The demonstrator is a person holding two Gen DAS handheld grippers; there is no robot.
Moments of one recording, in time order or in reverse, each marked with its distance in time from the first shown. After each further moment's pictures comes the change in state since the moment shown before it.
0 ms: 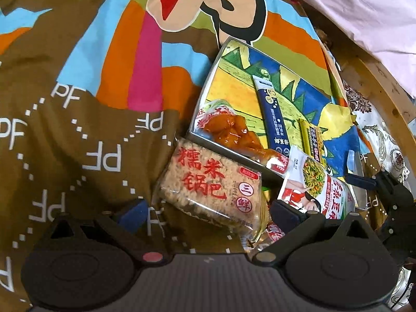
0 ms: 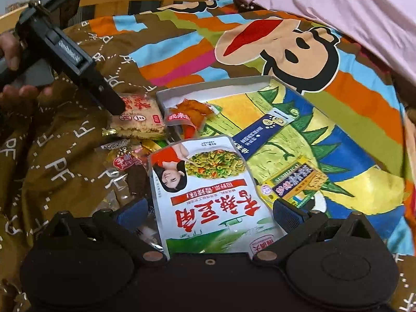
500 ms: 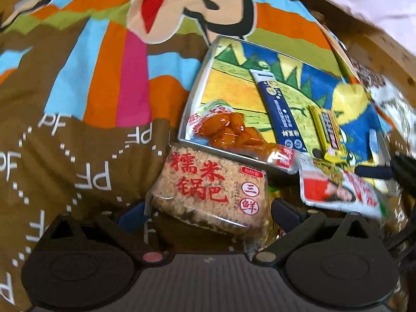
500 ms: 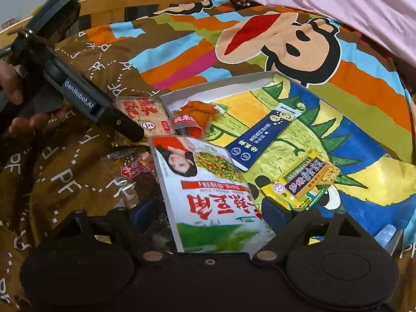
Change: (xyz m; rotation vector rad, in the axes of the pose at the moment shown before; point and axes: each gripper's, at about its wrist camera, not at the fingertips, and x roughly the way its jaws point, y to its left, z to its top) left arm 0.017 -0.030 -0.009 0.160 -0.042 0.161; right arm 0.004 0.001 0.001 0.069 -0.001 0.035
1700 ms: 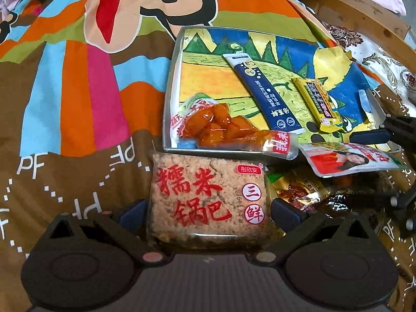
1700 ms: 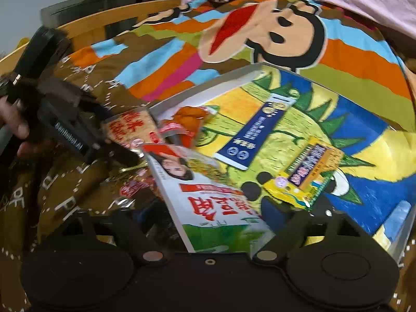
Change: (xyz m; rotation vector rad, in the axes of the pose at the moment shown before) left arm 0.016 -0.006 0.006 0.216 0.038 -0.027; right arm 0.006 -0.013 0.004 0.172 0.001 0.020
